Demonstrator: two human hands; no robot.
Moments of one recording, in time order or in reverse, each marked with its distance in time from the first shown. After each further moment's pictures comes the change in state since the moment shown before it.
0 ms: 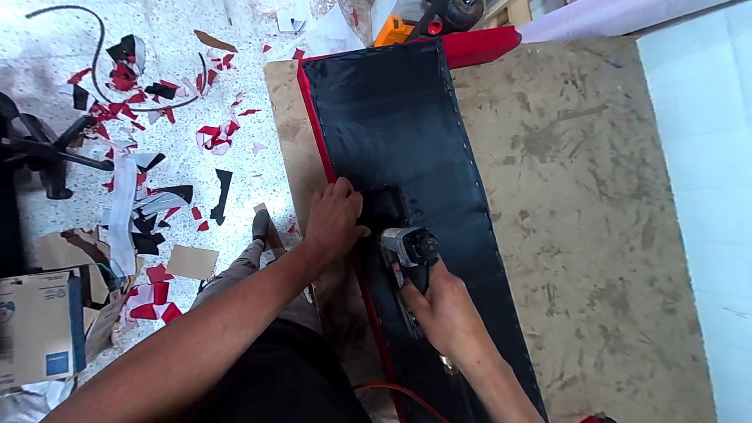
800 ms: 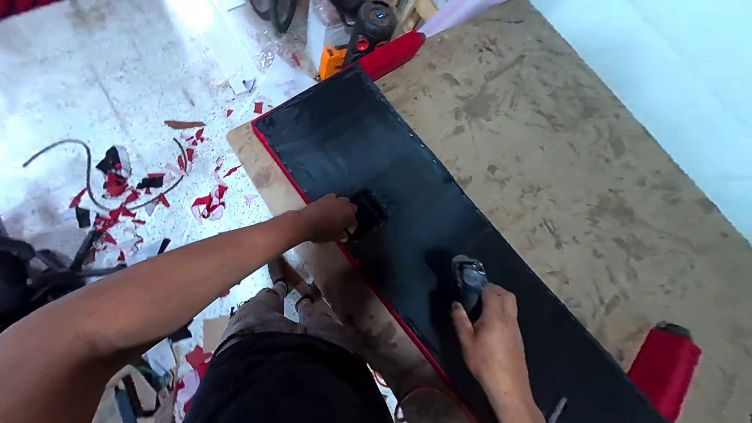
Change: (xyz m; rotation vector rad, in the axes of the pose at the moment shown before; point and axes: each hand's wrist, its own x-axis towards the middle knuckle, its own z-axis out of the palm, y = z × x) left_hand 0.073 0.007 -0.043 0.394 -0.584 0.895; right_hand -0.105 0.056 0.036 0.030 0.545 0.369
